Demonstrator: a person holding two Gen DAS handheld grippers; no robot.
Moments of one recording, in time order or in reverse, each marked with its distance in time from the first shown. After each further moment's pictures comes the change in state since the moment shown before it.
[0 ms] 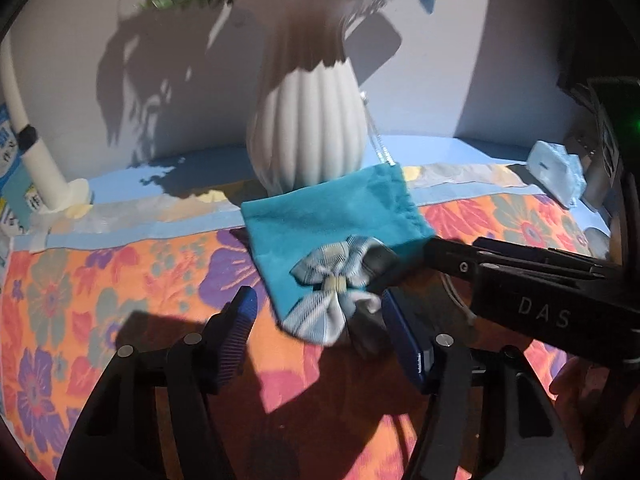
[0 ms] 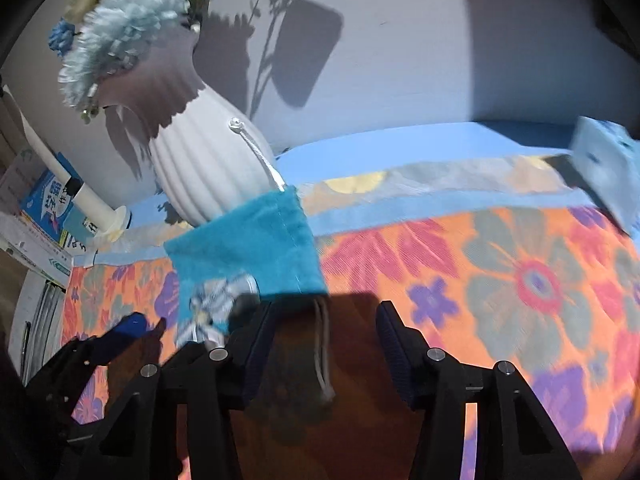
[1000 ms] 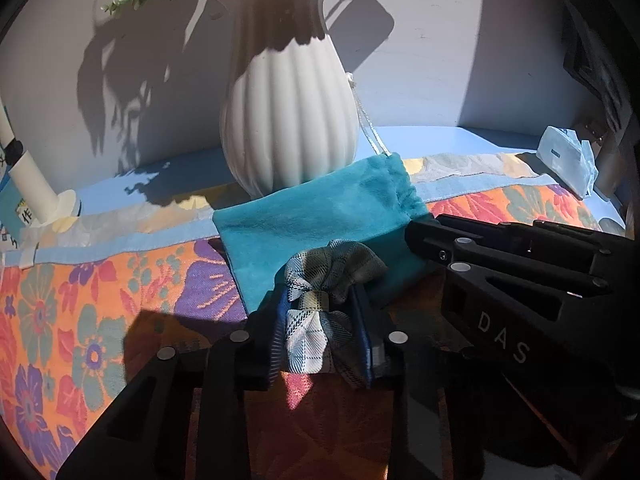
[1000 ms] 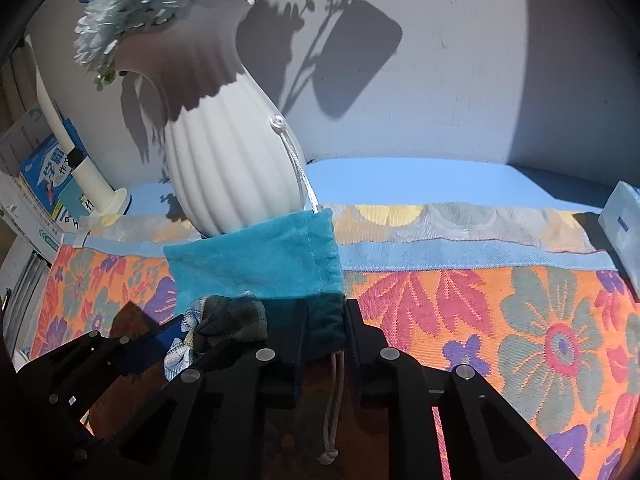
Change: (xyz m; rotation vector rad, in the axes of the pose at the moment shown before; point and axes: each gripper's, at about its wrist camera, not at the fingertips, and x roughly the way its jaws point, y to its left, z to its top) left arm 0.018 -0.009 0.005 0.051 -0.006 0.023; right arm 0.020 0.026 0.008 -0.151 -0.063 -0.042
